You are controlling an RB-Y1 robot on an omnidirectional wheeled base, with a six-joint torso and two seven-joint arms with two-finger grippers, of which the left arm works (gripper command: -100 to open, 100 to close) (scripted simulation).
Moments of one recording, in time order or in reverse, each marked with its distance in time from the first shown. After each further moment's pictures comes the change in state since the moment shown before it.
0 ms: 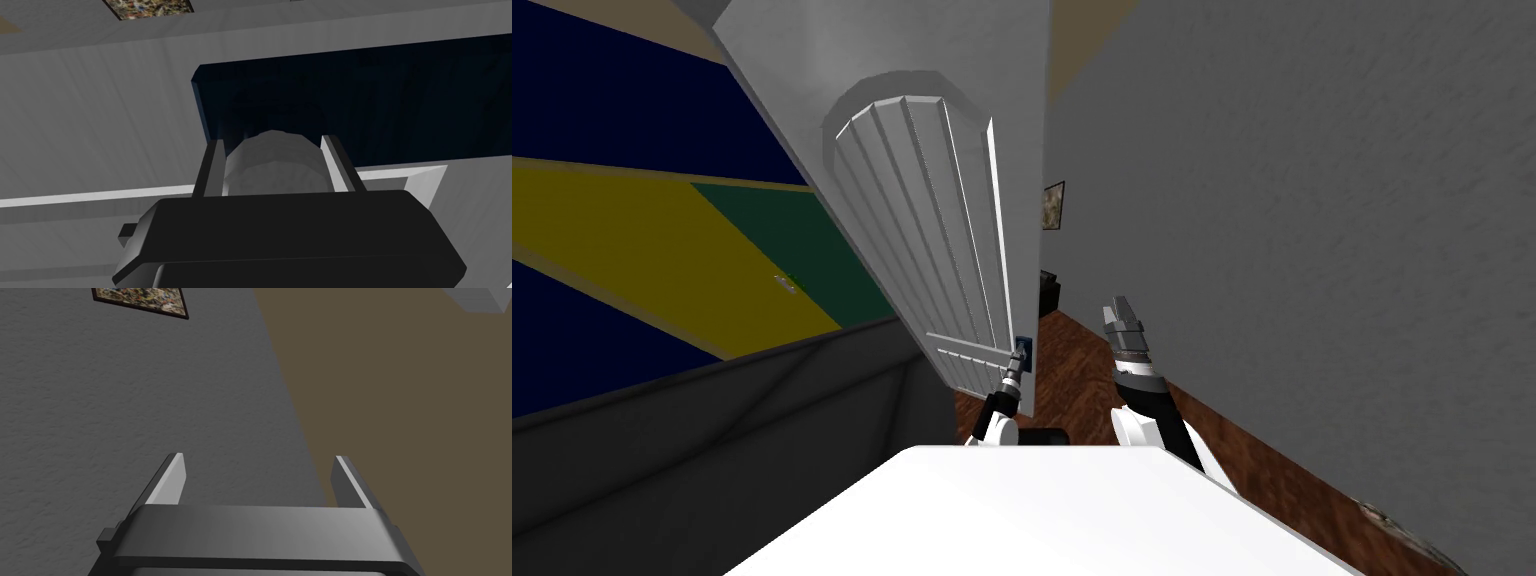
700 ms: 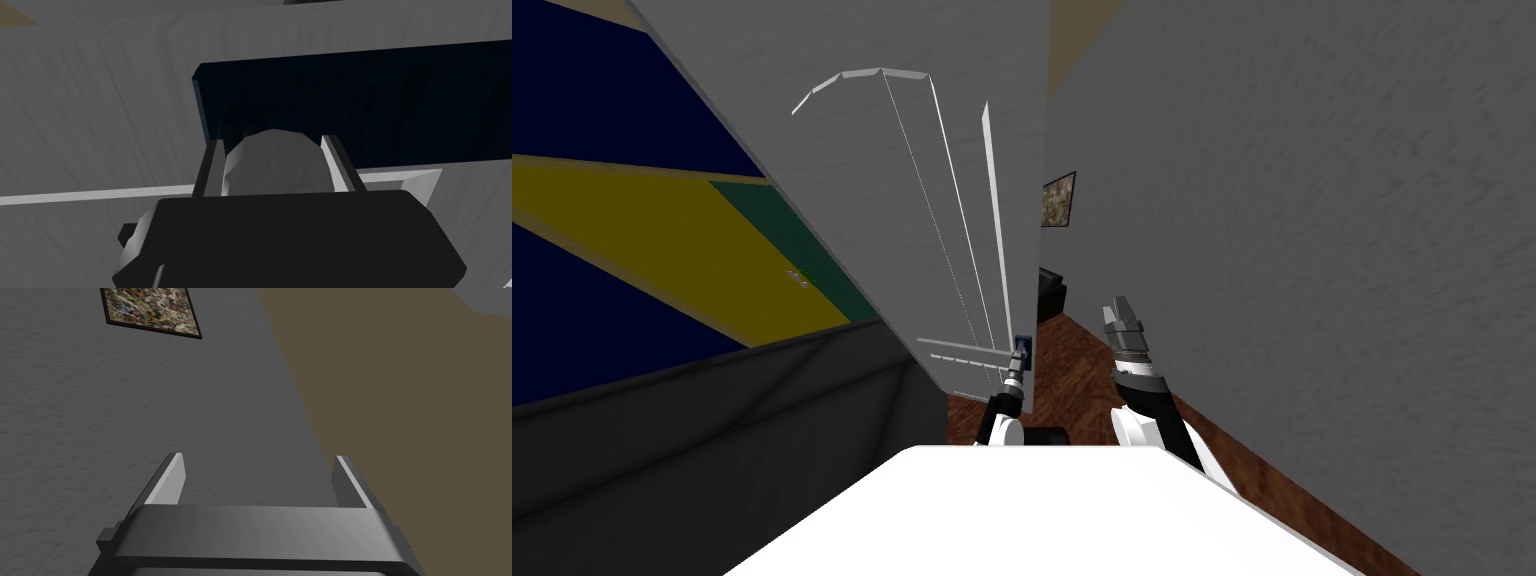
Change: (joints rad) arm 0.036 -0.060 0.009 -0.012 0.031 -0.031 -0.071
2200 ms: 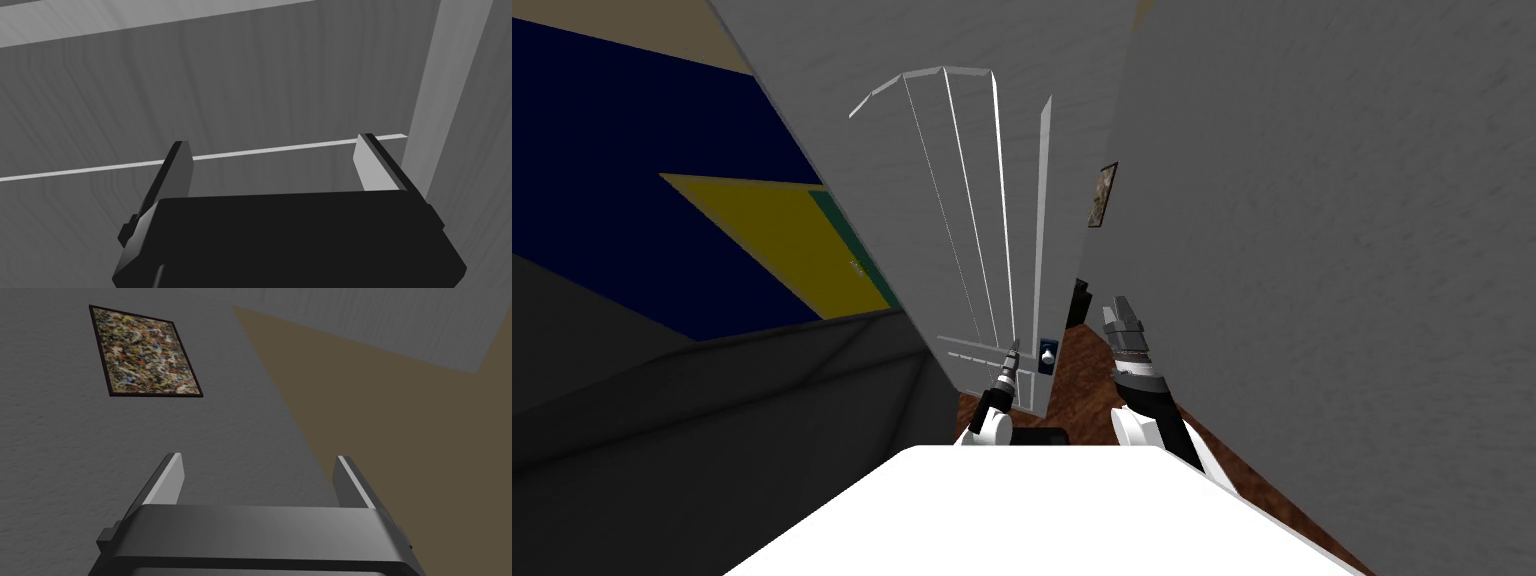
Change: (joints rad) arm -0.092 0.101 0.016 0.081 -0.068 -0.008 0.131
